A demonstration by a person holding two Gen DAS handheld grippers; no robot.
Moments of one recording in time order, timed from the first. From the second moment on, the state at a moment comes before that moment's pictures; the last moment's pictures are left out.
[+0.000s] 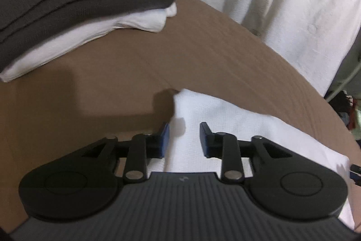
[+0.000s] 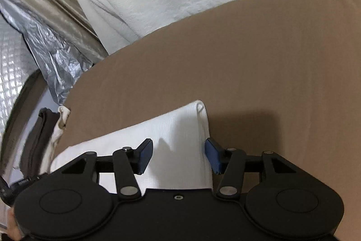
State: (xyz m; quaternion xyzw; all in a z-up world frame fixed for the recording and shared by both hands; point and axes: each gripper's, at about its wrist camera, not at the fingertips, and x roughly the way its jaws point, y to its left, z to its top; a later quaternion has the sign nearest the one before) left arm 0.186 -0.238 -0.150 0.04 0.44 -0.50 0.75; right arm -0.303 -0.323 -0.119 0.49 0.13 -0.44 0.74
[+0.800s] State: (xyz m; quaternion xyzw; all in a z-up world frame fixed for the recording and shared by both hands) left arm 0.199 -0.249 -0.183 0.00 0.48 -0.51 0.71; right arm -0.306 -0.306 -0.114 0.51 0.10 -0.43 0.74
